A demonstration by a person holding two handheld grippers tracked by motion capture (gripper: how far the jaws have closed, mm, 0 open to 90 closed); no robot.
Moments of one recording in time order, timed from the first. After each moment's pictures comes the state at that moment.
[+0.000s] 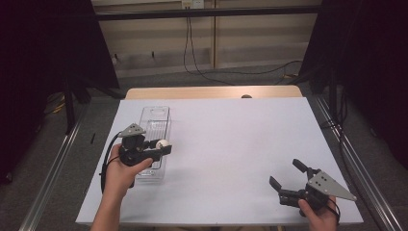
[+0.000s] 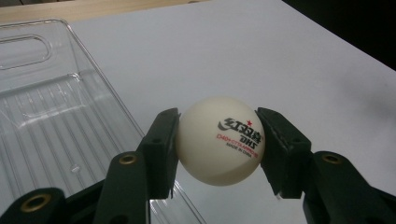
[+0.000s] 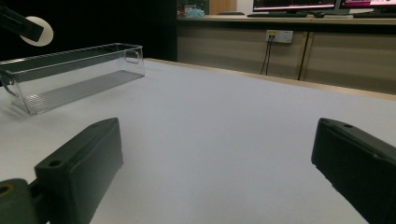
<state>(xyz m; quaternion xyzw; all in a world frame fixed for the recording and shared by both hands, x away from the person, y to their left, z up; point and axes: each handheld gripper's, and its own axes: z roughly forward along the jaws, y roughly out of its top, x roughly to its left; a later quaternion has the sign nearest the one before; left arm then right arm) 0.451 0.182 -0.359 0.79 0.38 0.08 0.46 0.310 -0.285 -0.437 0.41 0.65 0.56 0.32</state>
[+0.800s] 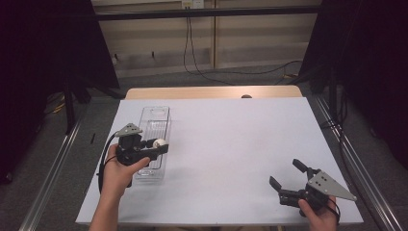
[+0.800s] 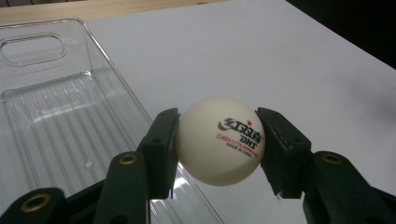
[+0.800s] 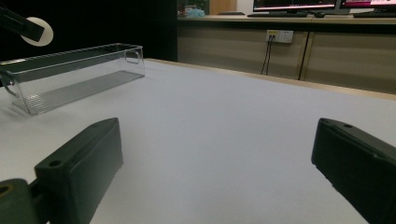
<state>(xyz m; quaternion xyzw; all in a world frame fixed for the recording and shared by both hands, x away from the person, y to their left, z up) 0.453 0.189 -0.360 0.79 0.39 0.09 0.46 0.310 -0.285 -0.437 0.41 0.64 0.56 0.32</state>
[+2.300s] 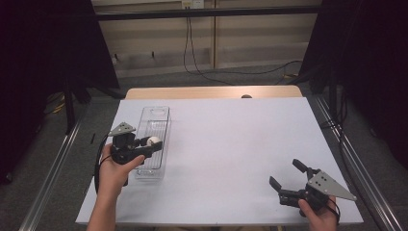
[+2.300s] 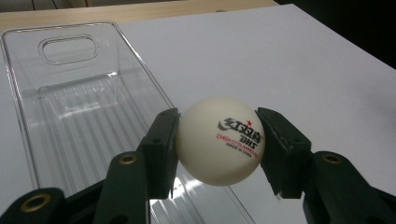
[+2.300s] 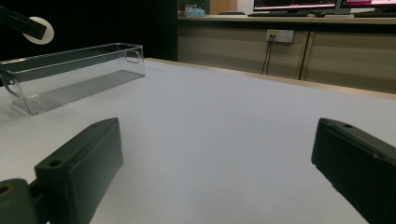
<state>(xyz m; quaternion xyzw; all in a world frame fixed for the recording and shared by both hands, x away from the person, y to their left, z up) 0.457 0.203 -0.363 0.77 0.42 0.11 0.46 0.310 -0.285 -0.437 0.41 0.65 0.56 0.32</state>
